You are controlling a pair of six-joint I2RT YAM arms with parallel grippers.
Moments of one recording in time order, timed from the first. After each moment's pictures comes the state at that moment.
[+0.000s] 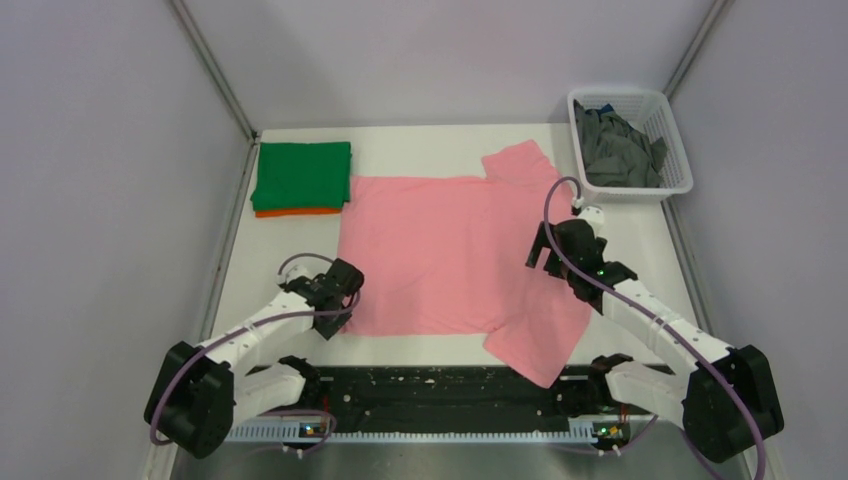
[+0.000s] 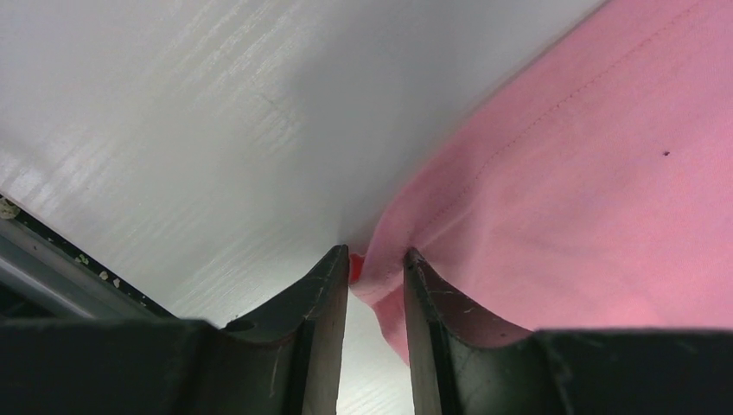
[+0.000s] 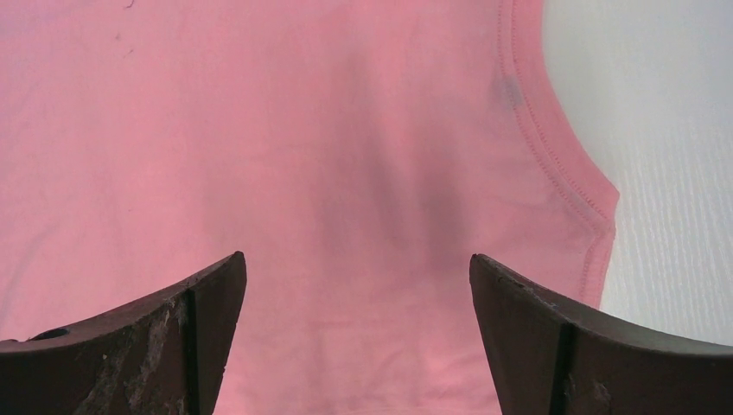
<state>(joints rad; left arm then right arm) -0.50 1.09 0.51 -0.82 -0.42 -1.34 0.40 1.06 0.59 -0.29 0.33 0.55</state>
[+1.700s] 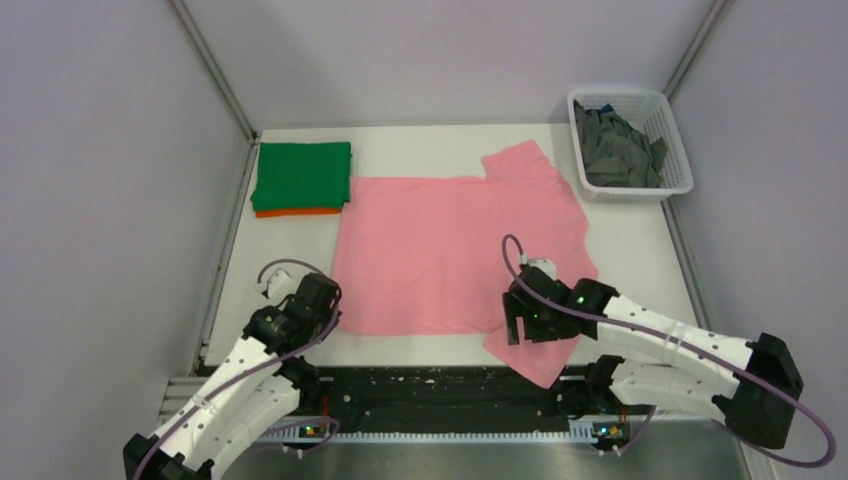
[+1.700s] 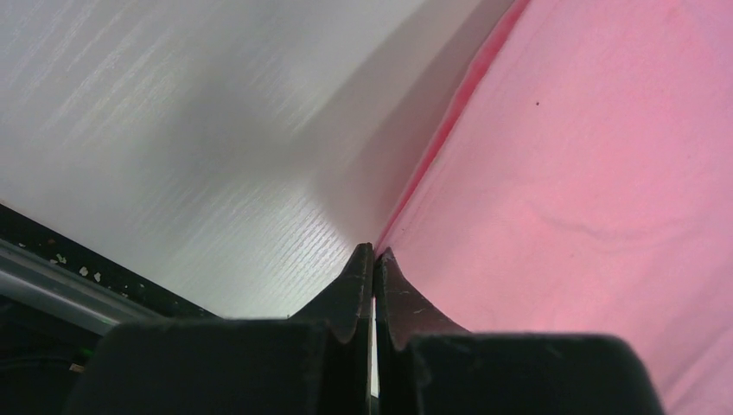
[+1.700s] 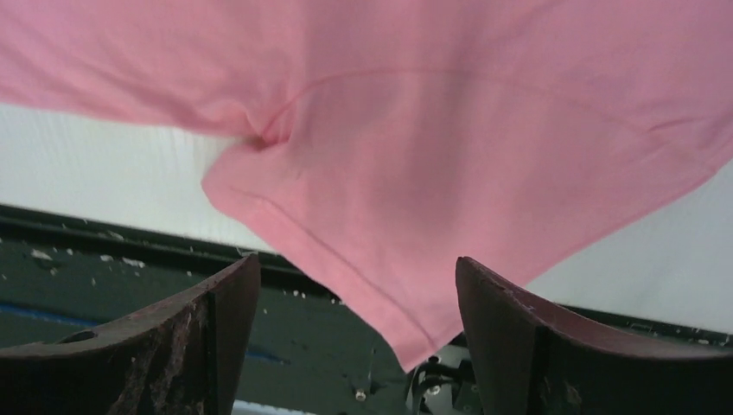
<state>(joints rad) -0.50 0.64 0.49 -0.95 -0.39 -1.30 0.89 0.98 0.67 -0.86 0.22 0.75</state>
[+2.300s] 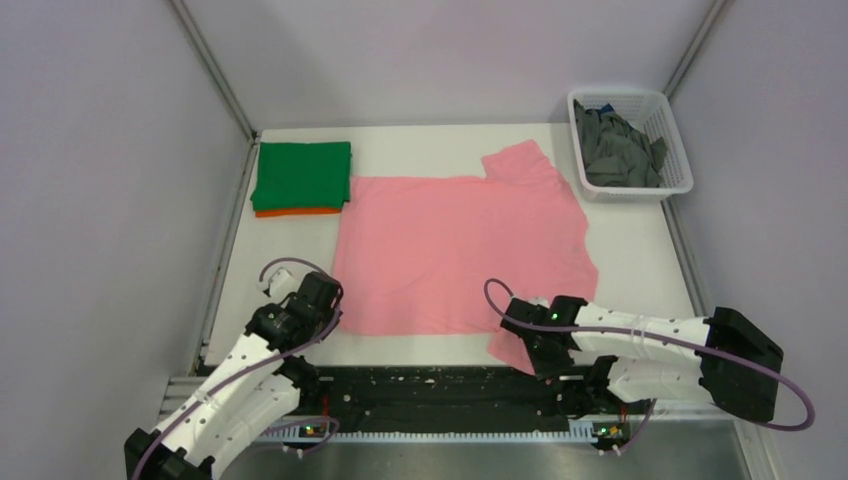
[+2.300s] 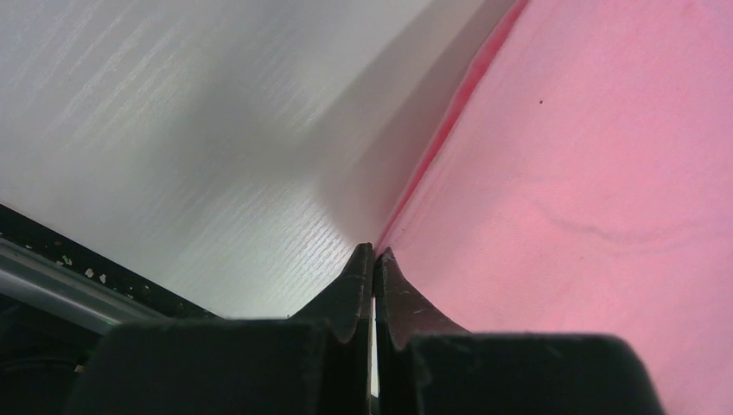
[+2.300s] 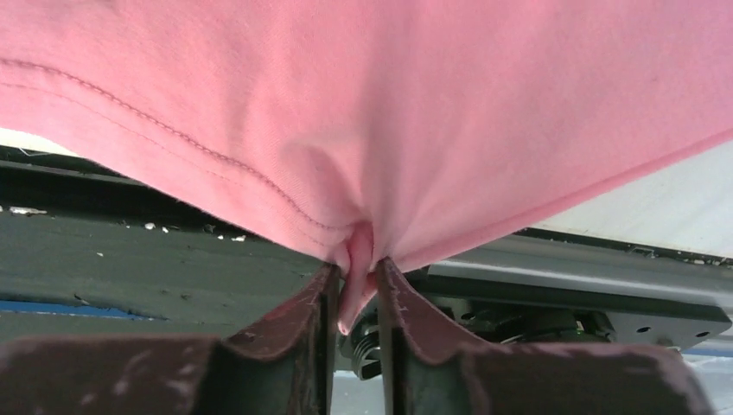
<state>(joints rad) -0.50 0.67 0.49 -0.94 -0.39 -1.28 1.06 1.14 0.52 -0.95 0.05 0.78</state>
